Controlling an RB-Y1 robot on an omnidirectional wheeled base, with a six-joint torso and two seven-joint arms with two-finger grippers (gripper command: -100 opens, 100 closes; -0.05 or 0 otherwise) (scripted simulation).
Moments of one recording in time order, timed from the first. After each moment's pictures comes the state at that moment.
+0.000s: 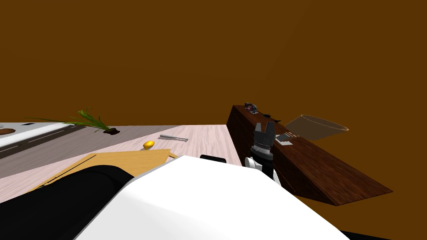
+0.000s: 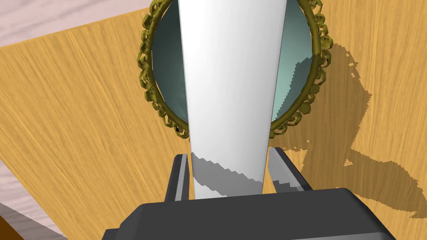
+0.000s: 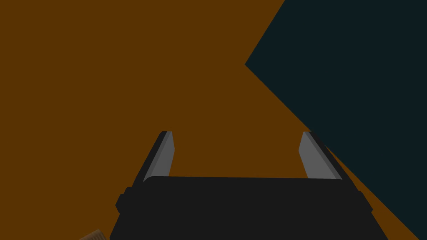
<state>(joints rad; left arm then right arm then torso) 0.83 1.42 -0.66 -0.77 -0.19 -0.78 1.36 0.52 -0.01 -0.01 -2.23 0.06 -0.64 0.08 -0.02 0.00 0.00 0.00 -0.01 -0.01</state>
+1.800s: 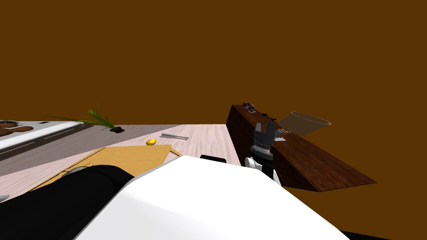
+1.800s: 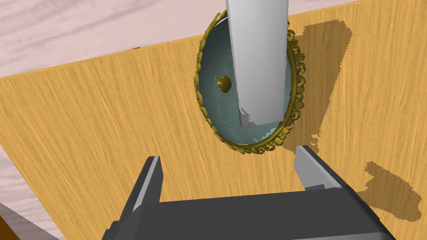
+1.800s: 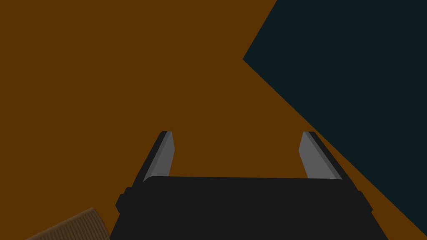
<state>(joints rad) 0.81 1.50 -0.64 -0.79 -0.21 -0.87 1.47 0.52 -0.02 -0.01 -2.23 0.06 -0.64 0.08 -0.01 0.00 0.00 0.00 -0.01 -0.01</state>
